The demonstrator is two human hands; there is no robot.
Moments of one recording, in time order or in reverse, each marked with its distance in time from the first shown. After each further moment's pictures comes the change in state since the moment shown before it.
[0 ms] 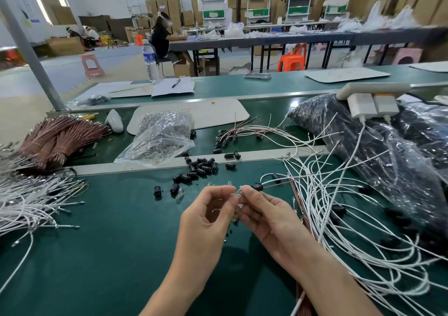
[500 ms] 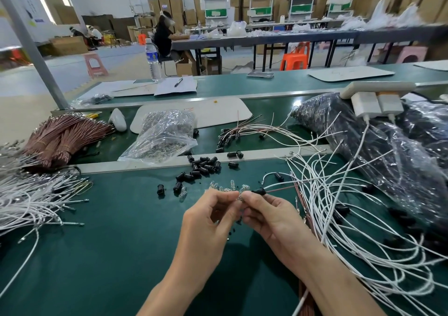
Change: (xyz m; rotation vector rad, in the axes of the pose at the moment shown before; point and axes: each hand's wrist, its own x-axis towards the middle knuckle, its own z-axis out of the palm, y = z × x) left_hand 0.001 -0.009 -0.008 0.169 -0.057 0.104; right_hand 0.000 0.003 -0.002 -0.115 0.019 -0.030
